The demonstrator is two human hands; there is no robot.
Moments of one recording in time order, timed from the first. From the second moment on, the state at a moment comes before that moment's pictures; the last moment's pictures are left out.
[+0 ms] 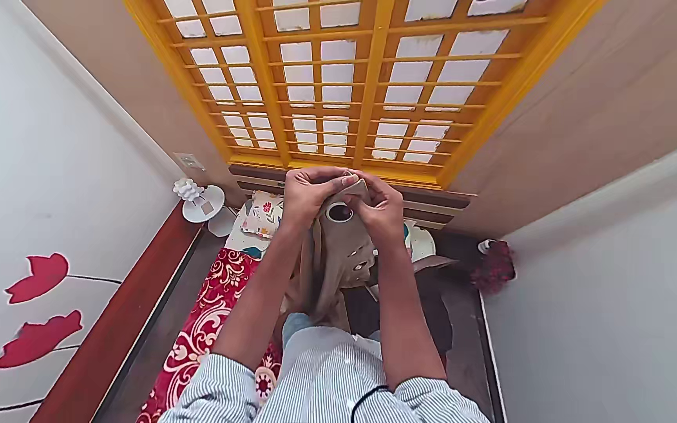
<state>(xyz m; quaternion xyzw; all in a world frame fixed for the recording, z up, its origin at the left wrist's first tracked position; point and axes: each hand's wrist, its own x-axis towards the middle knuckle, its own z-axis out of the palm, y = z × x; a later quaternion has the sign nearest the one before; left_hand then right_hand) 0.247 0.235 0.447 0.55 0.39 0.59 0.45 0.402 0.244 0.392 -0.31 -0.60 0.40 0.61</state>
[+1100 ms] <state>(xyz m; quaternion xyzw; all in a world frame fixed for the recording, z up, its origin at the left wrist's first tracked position) 0.247 0.233 0.443 0.71 0.29 0.53 0.36 0.435 0.249 0.380 -0.28 -0.72 0.26 0.57</state>
